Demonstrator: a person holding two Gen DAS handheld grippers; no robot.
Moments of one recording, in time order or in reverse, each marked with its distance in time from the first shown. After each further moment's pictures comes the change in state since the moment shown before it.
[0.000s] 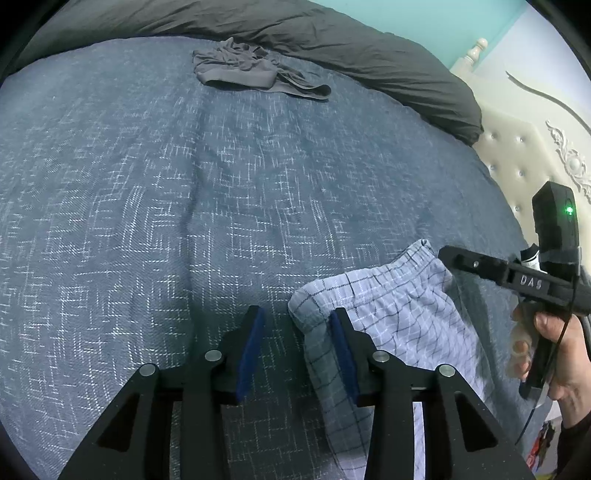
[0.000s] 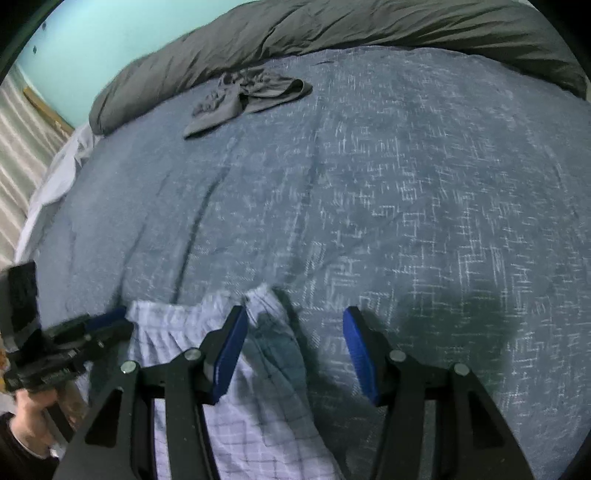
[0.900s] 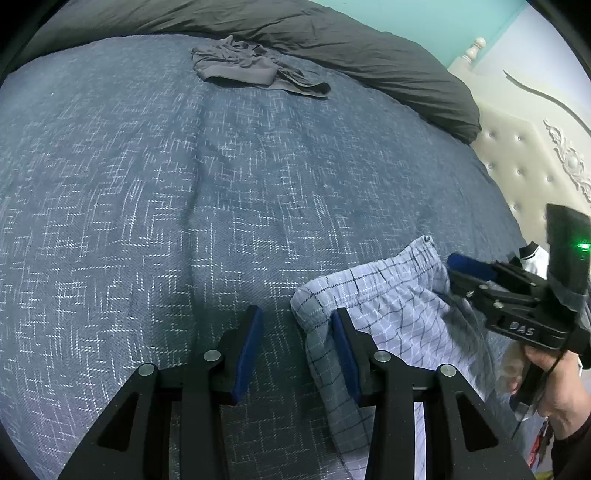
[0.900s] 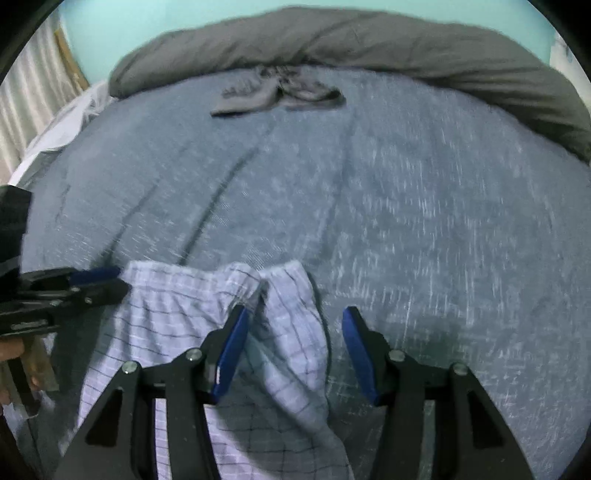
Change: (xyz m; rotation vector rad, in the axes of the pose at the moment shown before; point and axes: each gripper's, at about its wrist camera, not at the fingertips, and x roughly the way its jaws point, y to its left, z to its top) left arm 0.003 0.004 -0.004 0.001 -0.002 -0.011; right arm -0.004 0.037 -0.021 -0.188 -0.083 -0.089
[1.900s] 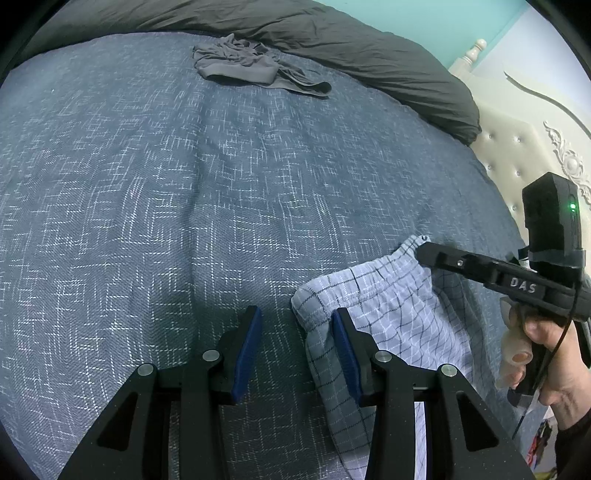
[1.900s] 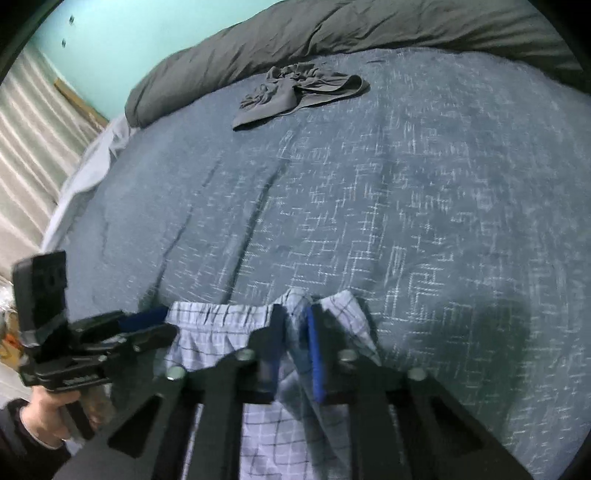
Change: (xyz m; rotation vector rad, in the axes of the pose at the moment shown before) left arm -0.002 -0.002 -0.001 -0.004 0.006 -0.008; right arm 0.011 -0.002 0.020 0.143 0.033 0.243
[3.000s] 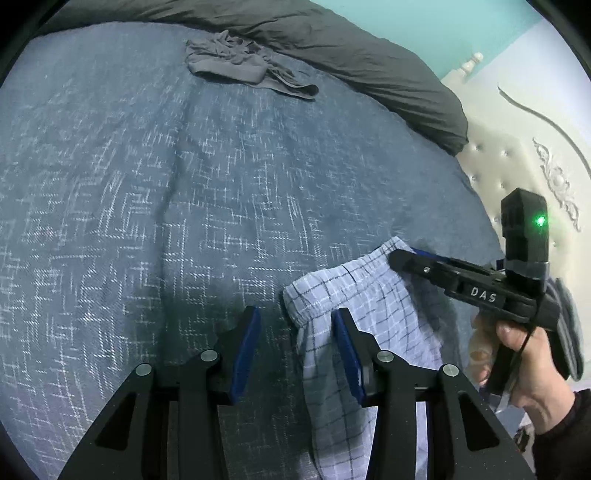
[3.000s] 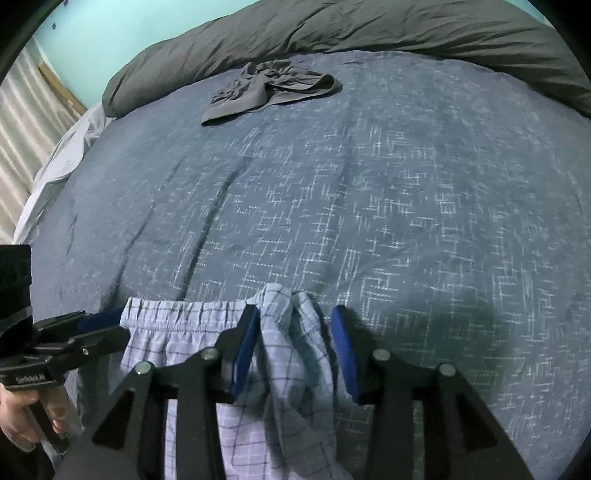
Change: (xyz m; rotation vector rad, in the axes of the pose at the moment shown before) left arm -0.006 -0.004 -0.004 -0.059 0.005 -0.100; right arm 0.008 -0.017 0.003 -0.026 0.034 -0.131
